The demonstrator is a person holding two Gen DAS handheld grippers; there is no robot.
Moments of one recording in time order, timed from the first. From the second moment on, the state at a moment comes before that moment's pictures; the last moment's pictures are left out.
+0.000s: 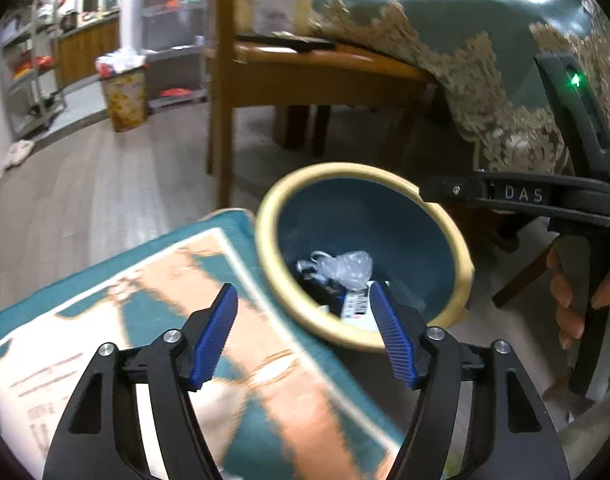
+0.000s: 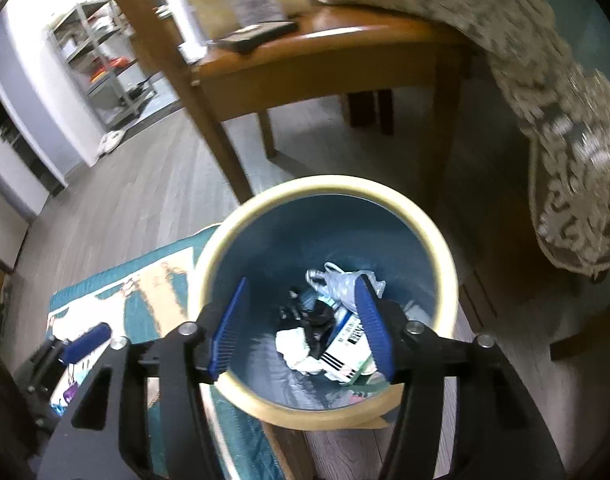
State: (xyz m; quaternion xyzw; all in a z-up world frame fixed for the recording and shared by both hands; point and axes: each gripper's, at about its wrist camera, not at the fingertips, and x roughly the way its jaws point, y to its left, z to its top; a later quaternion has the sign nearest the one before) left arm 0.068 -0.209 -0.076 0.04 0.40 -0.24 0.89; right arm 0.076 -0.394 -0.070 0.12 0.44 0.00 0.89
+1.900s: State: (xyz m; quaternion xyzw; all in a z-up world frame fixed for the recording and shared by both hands) left arm -0.049 0.091 -0.148 -0.06 0.56 -0.01 0.83; right arm 0.032 -0.064 -0.170 -0.12 0.57 0.23 0.78
